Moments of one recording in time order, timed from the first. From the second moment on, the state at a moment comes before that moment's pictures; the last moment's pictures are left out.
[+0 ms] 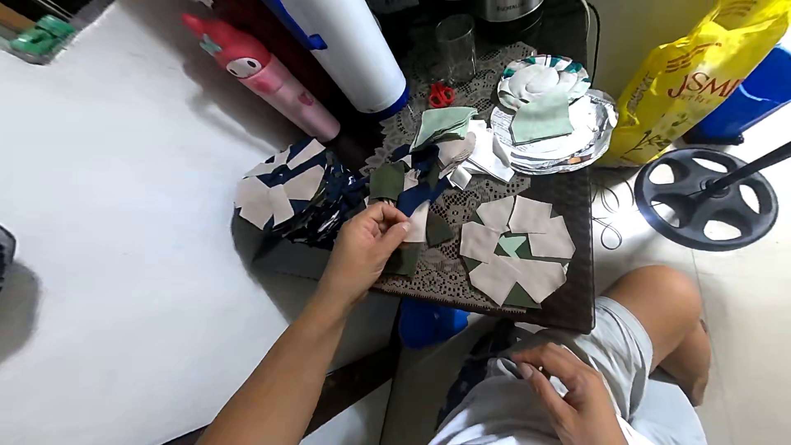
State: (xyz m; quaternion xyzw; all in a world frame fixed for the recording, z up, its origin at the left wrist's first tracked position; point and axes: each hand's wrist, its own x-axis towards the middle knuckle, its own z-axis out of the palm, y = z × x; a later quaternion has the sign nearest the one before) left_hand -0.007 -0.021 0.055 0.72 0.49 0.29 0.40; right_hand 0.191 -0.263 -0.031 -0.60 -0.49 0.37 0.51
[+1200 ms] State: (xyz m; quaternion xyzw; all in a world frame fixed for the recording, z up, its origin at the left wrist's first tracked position) left_hand 0.069 -0.119 0.010 0.79 0.25 0.28 0.49; right_hand 0.243 -0.231 -0.017 -0.69 -0.56 0.18 0.43
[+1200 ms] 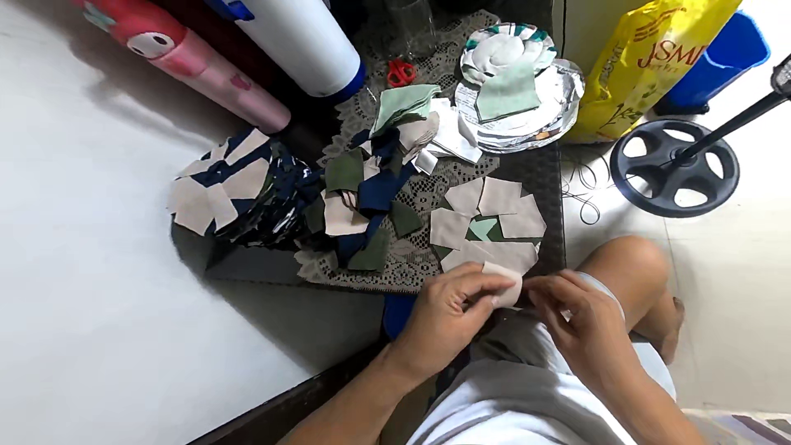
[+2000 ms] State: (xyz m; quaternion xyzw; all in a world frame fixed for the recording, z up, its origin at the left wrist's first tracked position) left_hand 0.140 -0.084 -0.001 0.90 0.31 0.16 0.28; right_hand 0.245 -0.228 -0.052 -0.73 -0.60 -0.07 0.32
